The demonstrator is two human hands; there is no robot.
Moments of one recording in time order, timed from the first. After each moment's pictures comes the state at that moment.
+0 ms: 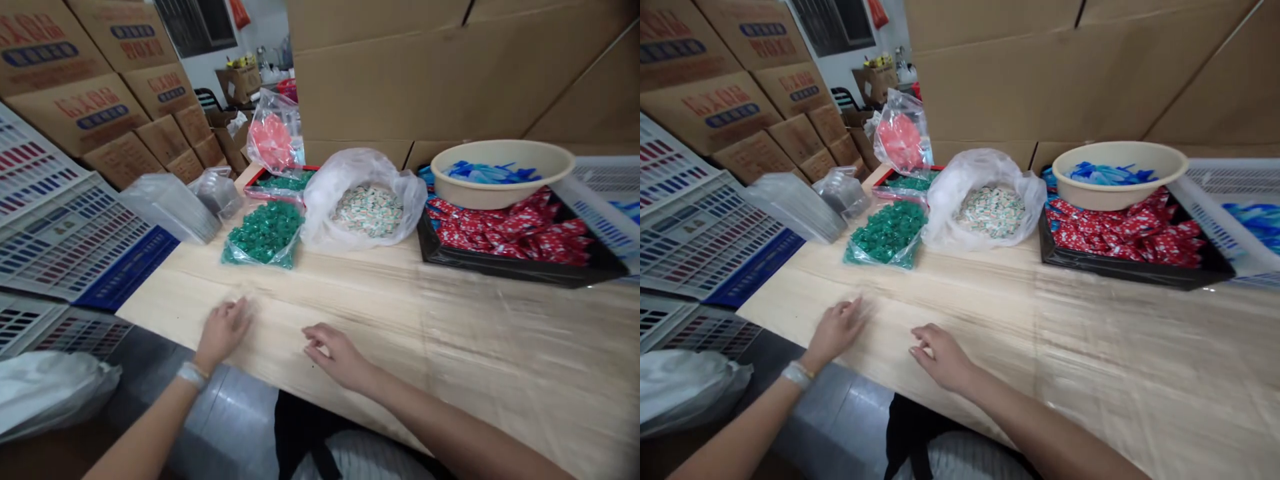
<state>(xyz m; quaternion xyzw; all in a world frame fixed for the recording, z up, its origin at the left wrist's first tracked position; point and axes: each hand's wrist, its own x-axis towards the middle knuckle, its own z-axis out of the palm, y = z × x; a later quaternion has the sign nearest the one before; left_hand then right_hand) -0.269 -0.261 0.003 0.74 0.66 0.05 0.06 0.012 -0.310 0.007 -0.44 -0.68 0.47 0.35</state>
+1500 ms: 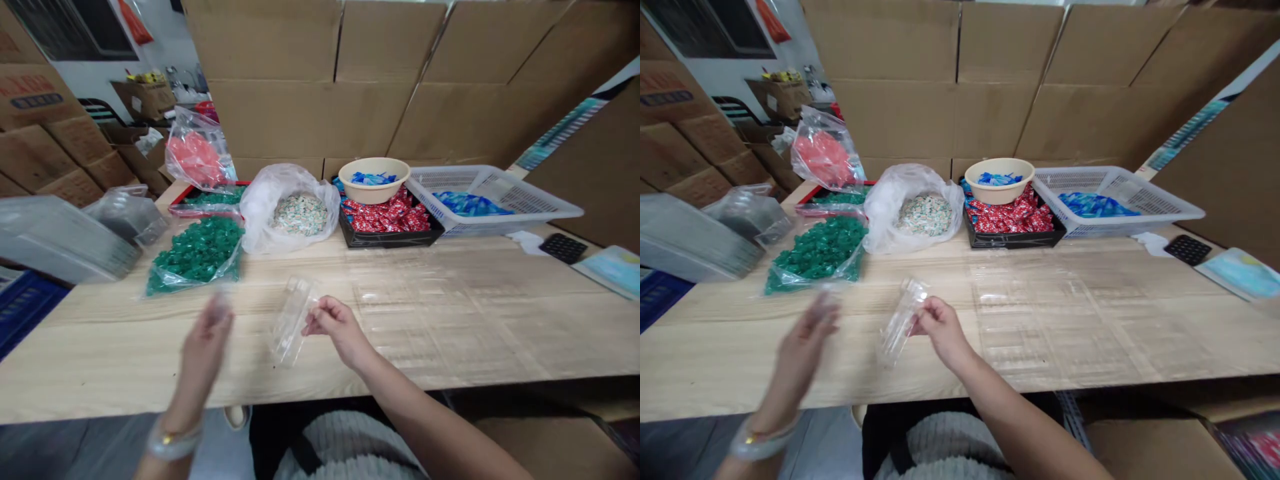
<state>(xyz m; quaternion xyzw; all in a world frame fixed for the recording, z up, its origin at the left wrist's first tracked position) -0.167 -0.277 0.058 0.59 0.64 0.36 0.35 0.057 -0.342 0.055 -0.48 -0.26 0.58 0.60</state>
